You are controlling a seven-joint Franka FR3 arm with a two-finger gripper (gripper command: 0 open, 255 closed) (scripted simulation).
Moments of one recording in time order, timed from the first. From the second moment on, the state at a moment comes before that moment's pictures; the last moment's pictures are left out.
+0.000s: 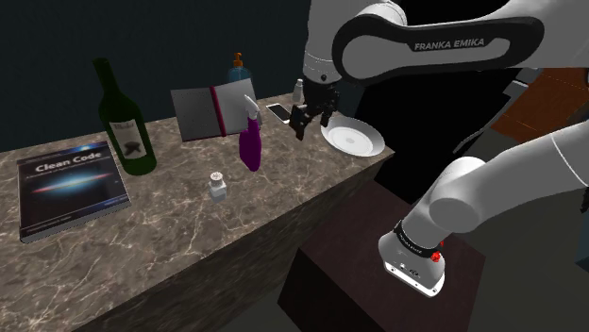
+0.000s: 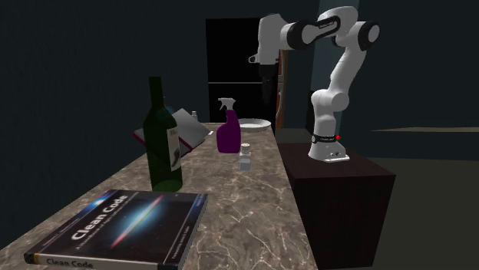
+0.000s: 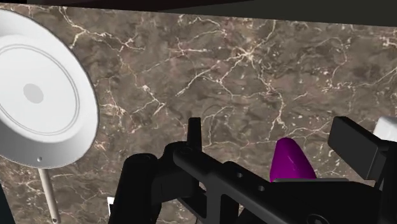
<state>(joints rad) 0.04 -0.46 0.34 -2.32 0.04 1.83 0.42</state>
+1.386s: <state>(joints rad) 0.19 0.34 0.56 -1.72 -0.27 1.90 0.99</state>
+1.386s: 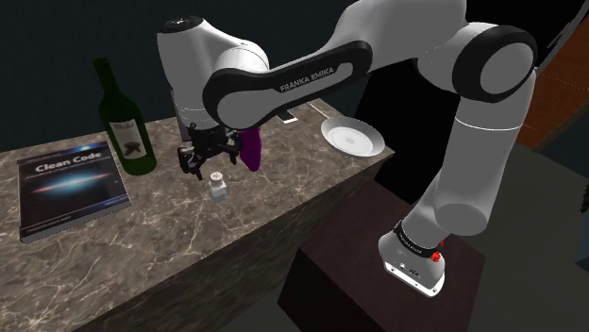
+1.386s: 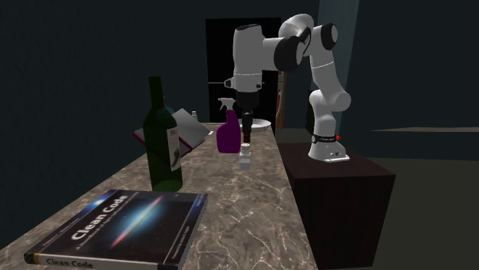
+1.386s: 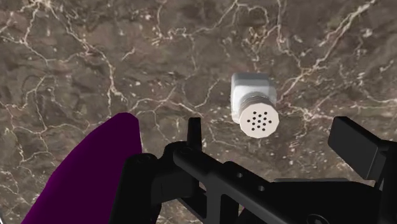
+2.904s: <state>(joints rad) 0.20 0.38 0.55 -1.77 -0.30 1.99 1.02</state>
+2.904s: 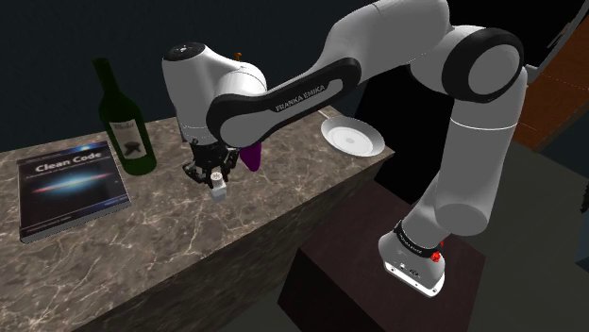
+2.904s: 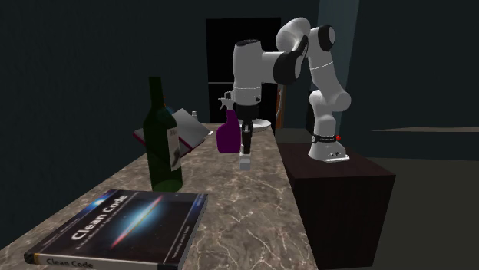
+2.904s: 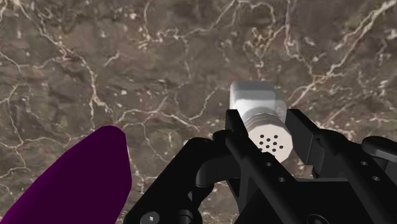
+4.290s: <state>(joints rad) 0.20 0.31 0.57 -1.62 -0.24 1.78 0.97</state>
